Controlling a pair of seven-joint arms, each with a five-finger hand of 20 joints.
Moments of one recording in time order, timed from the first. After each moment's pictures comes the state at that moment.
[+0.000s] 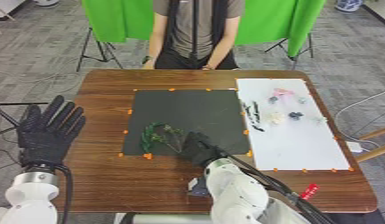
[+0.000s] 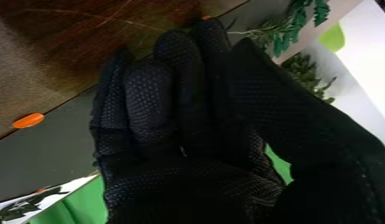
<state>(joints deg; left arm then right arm) 127.3 -56.4 -100.1 -126.3 7.7 17.6 19.7 -85.0 -64.2 40.9 -116.9 -119.8 -2.3 46.3</state>
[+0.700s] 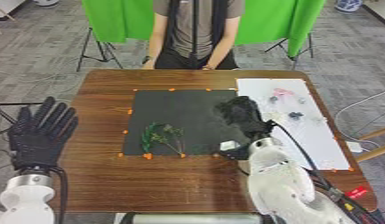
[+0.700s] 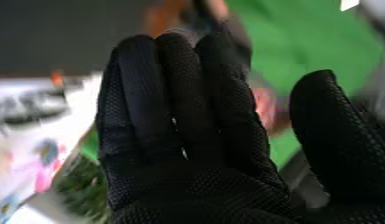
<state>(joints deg) 128.5 -57.2 -101.6 -126.6 7.3 17.6 21.8 -90.4 -56.1 57.9 -121.1 -107.3 23.3 34.5</state>
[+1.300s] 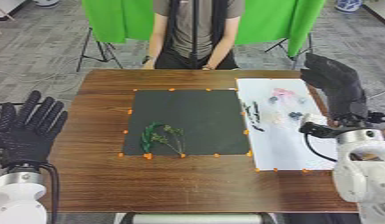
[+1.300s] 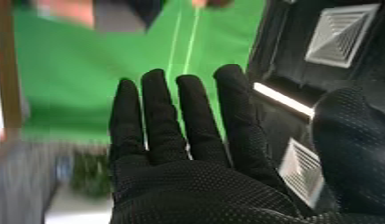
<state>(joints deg) 128.6 -57.4 -104.0 -126.6 7.2 16.6 23.0 -109.1 -51.3 96.2 -118.1 -61.7 13.5 -7.7</state>
